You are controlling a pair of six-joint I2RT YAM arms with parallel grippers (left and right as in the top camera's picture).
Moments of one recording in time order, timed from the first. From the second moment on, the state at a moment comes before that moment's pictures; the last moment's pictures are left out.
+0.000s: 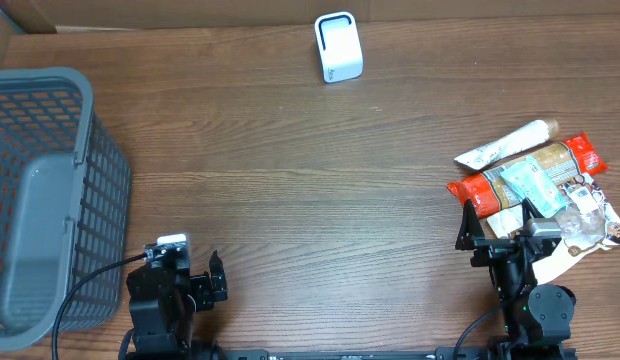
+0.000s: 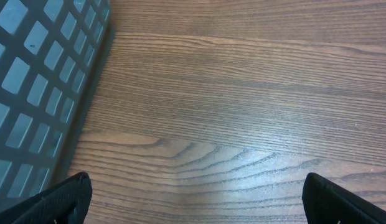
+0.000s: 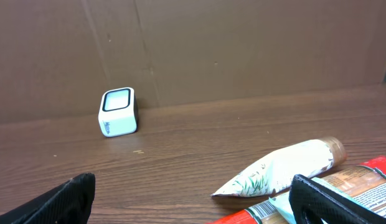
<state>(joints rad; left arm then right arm) 0.07 0.27 0.46 -0.92 -0.12 -0.01 0.06 0.01 0.02 -0.03 -0.01 0.14</state>
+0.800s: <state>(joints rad) 0.01 0.03 0.04 -0.04 0.10 0.09 0.06 0.01 0.02 -0.03 -0.01 0.14</state>
